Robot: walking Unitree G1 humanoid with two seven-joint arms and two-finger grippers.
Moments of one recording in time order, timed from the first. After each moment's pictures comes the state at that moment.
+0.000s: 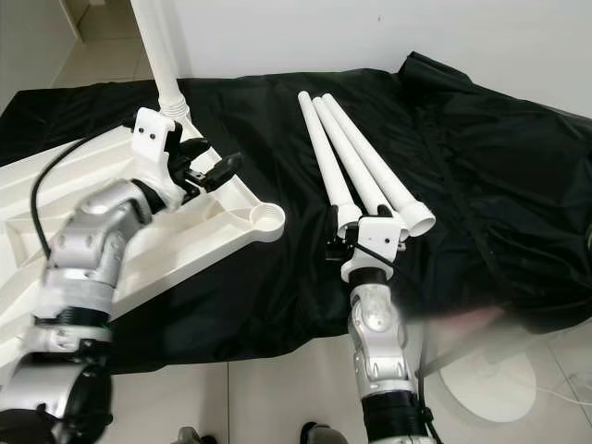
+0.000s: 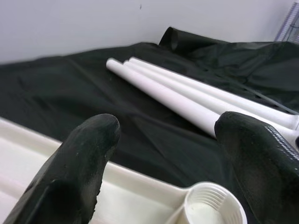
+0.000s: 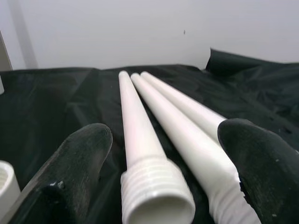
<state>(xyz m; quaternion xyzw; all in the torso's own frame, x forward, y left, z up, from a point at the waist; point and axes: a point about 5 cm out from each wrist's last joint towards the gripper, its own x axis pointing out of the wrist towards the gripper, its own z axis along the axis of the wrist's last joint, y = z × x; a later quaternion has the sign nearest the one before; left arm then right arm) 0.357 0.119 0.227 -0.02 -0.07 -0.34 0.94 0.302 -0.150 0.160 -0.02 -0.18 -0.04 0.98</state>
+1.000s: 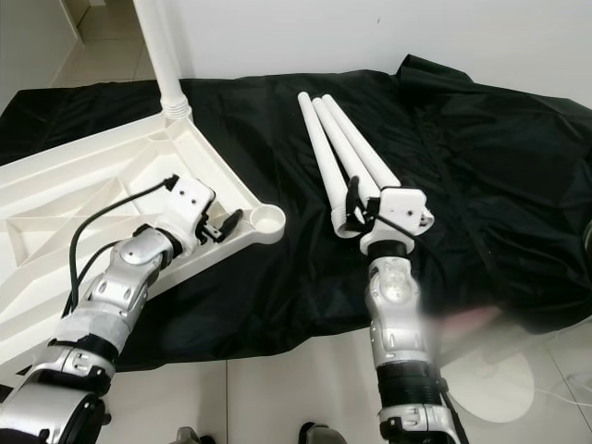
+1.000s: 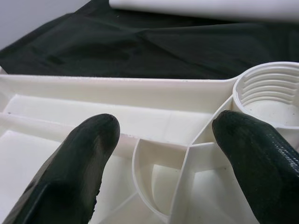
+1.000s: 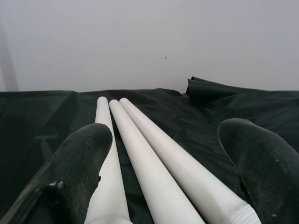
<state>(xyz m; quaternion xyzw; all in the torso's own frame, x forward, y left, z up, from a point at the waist) 0.352 0.108 0.157 0.20 -0.02 -0.32 0.93 0.319 -0.174 0.186 -0.03 -0.21 -0.06 0.98</state>
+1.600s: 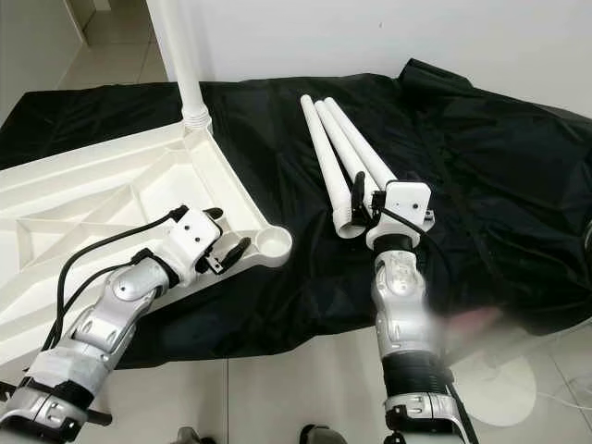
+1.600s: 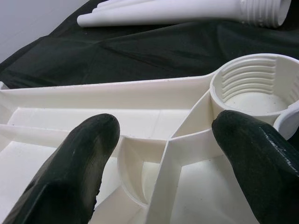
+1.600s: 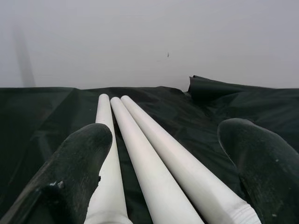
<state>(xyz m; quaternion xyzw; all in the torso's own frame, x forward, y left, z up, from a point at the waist) 0.315 0.105 0.146 0.24 -0.05 -0.37 0.90 0.327 -0.178 0.183 -0.03 -0.20 -0.05 0.98</state>
